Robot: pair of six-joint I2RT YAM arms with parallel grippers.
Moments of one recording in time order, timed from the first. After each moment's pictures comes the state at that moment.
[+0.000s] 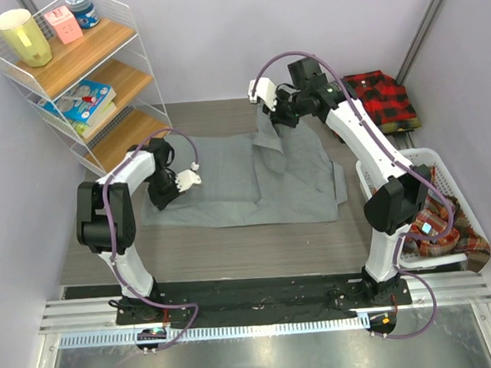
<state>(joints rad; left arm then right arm) -0.12 1.82 1.26 -1.00 0.09 1.11 0.41 1.86 2.01 -0.92 -0.37 -0.87</state>
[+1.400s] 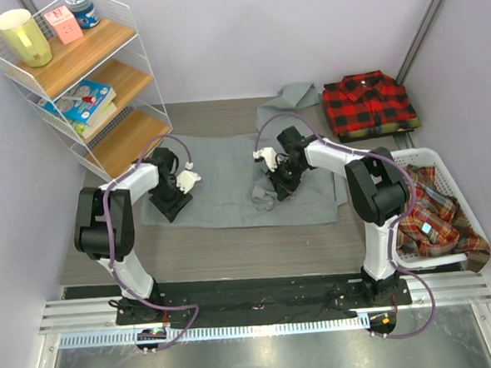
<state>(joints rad) -0.15 1.77 1.10 -0.80 0.07 0.69 0.45 1.98 1.37 -0.68 -0.42 -0.47</state>
